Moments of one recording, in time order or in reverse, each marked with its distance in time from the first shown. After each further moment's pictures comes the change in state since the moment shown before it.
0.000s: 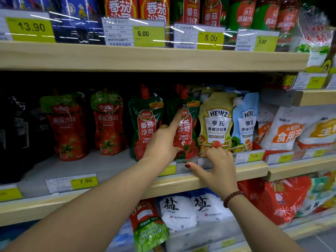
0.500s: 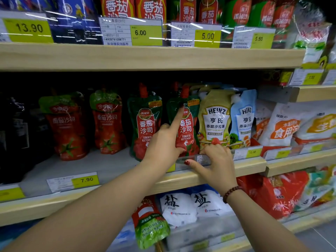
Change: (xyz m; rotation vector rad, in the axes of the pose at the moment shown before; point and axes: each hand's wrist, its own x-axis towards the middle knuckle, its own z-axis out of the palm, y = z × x) left_hand -0.013 0.009 -0.003 0.044 0.052 0.066; right_hand 0.002 -0.006 -0.004 -0.001 -0.010 0.004
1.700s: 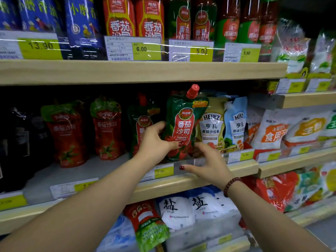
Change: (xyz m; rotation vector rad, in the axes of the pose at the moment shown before) left_hand 0.003 -0.001 -0.032 -0.740 -0.003 -0.226; right_hand 0.021 -0.014 -0.016 0.253 -0.291 0.190
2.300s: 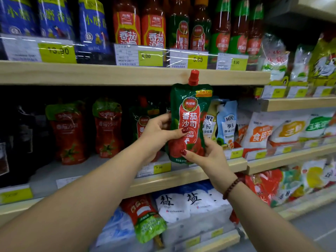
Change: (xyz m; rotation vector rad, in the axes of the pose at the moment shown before) left_hand -0.010 0.034 -0.009 -0.394 -0.232 -0.047; right_hand -0.028 -0.053 -0.022 0.807 0.058 0.092
